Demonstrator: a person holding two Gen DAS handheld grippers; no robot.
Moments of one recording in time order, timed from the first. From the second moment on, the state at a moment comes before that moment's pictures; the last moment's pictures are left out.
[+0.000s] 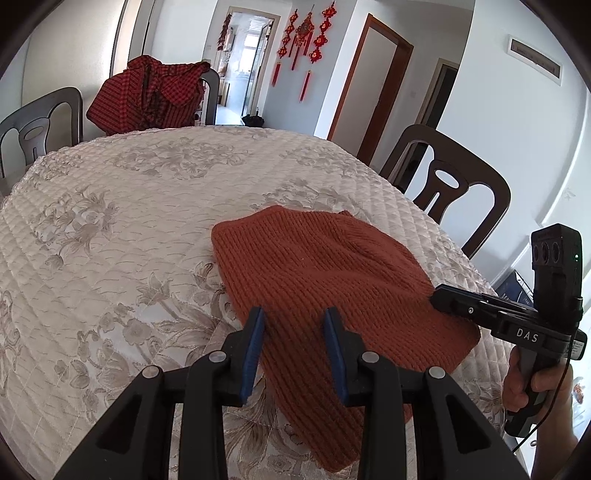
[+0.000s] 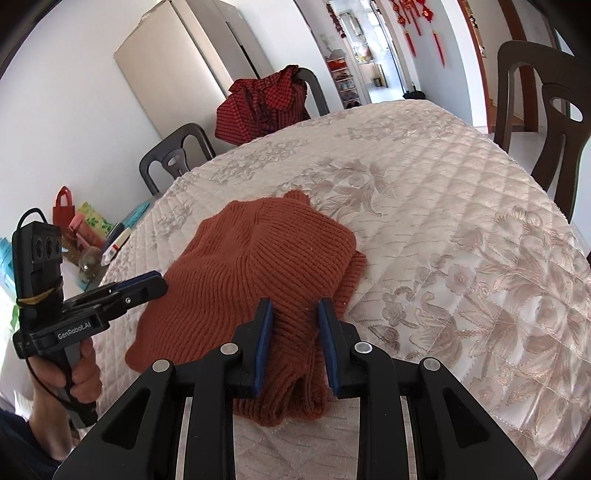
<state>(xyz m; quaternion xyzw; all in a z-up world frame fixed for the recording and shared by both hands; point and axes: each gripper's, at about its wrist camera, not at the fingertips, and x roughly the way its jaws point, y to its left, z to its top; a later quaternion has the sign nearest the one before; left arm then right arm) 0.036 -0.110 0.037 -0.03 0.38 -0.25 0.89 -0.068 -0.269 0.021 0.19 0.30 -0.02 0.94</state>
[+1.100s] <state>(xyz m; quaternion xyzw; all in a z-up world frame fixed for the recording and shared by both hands) 0.056 -0.088 0.015 -0.11 0.40 -0.26 0.87 -0.023 -0.330 0.009 0.31 0.31 0.04 0.90</state>
